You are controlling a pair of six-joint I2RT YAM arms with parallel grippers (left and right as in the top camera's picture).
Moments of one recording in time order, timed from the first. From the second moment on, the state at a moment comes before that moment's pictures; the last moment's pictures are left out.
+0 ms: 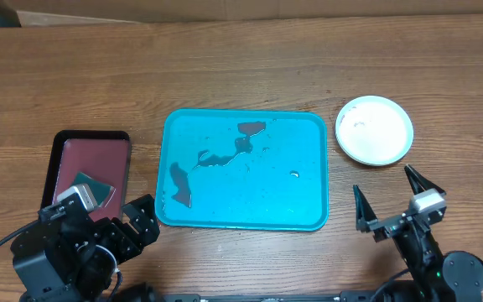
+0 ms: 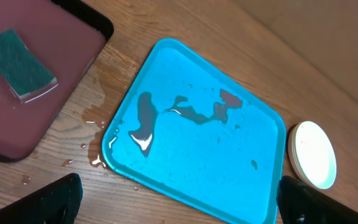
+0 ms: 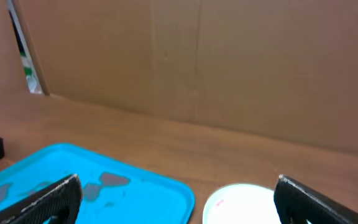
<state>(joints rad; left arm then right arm) 0.35 0.55 1.05 -1.26 0.37 -0.36 0.03 0.01 0.29 -0.26 -0.32 -0.03</state>
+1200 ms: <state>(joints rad) 0.35 0.55 1.05 -1.26 0.37 -0.36 0.03 0.01 0.02 -0.04 -0.04 0.07</state>
